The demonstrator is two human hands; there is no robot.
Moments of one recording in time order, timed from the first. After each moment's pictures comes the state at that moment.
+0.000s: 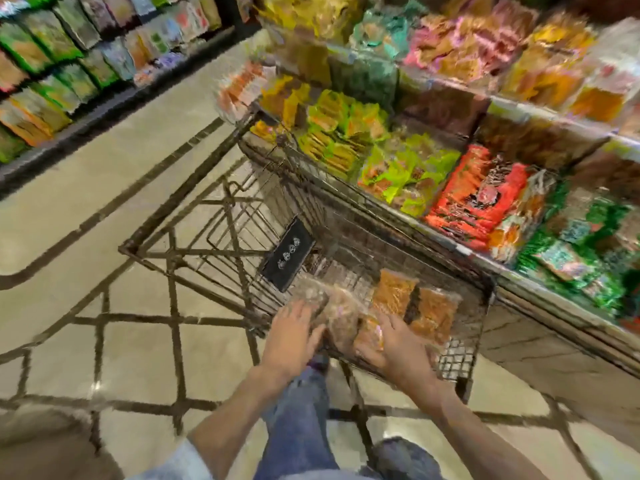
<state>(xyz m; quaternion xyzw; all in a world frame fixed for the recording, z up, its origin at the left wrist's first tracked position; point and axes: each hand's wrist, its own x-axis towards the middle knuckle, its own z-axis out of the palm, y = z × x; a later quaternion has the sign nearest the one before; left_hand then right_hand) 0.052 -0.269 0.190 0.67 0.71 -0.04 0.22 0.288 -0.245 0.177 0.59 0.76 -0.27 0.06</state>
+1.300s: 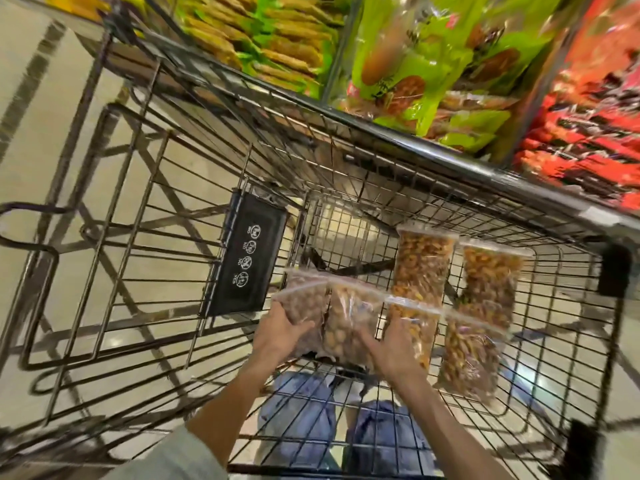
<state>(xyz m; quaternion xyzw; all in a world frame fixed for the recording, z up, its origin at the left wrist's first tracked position) -0.028 -0.110 -0.080 0.38 0.78 -0.07 0.49 0.192 -0.143 -0.052 0.77 0.33 -0.55 0.00</state>
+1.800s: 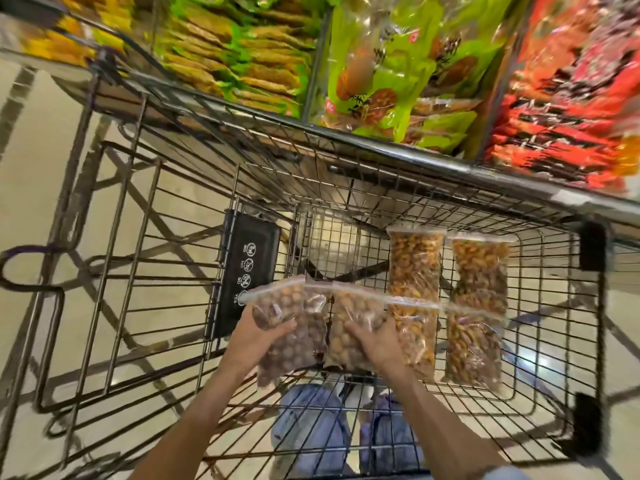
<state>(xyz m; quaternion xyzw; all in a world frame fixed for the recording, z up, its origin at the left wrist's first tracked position) -0.070 -0.086 -0.026 0.32 0.75 0.03 0.57 0.179 -0.165 -0.144 0.78 0.14 -0.60 -0.11</state>
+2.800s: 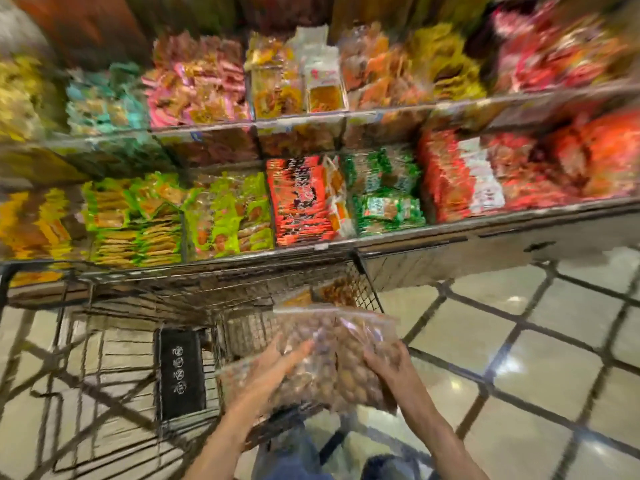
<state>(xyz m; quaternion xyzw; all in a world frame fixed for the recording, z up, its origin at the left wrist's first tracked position) 0.126 -0.153 0.210 0.53 0.50 0.06 0.68 0.315 -0.318 0.242 0.70 0.11 -0.51 -0.48</state>
